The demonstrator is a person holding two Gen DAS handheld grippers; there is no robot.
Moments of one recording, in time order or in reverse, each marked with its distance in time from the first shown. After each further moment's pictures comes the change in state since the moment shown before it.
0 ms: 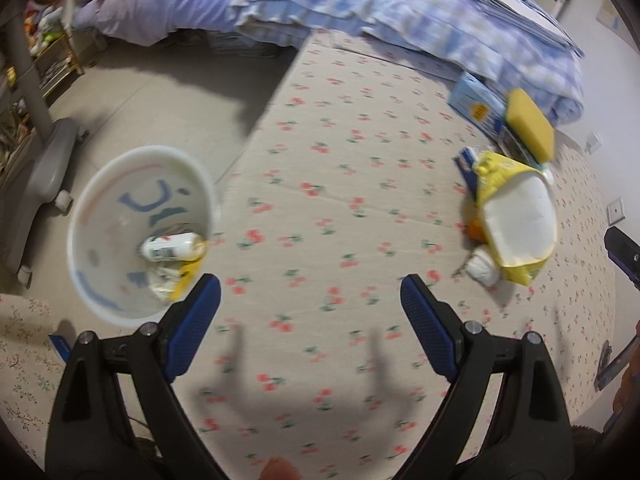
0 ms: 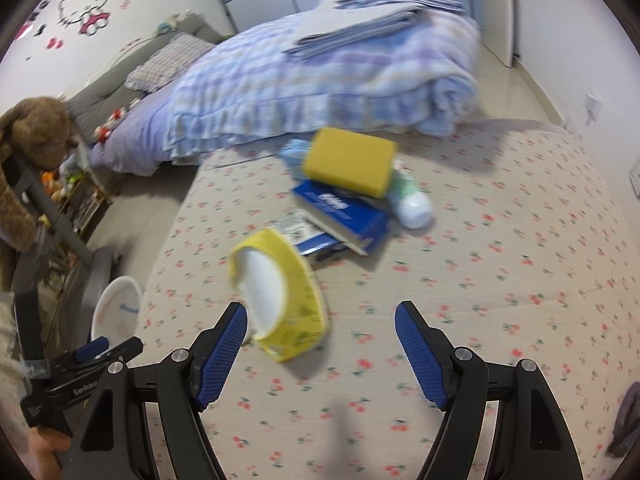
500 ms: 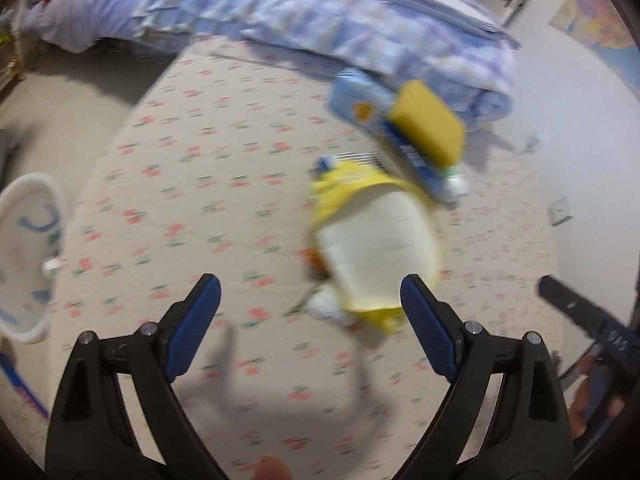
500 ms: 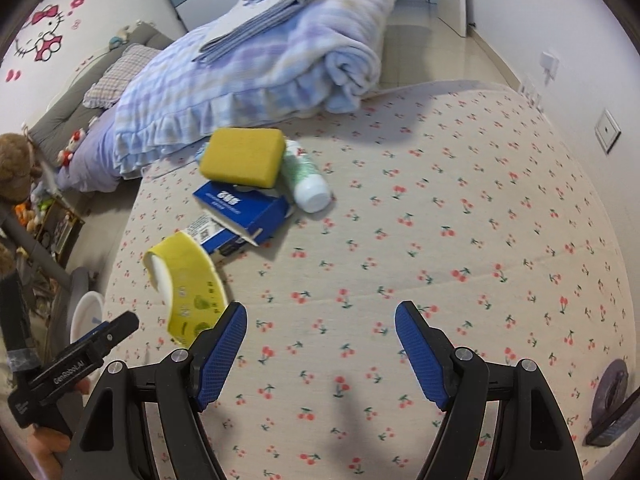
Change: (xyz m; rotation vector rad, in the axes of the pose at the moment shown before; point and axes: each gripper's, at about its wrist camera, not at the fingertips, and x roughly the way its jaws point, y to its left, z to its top) left arm 0.013 -0.102 0.015 0.028 -0.028 -0.265; right arm -0.007 -0.083 -0.004 0.117 0.053 -0.070
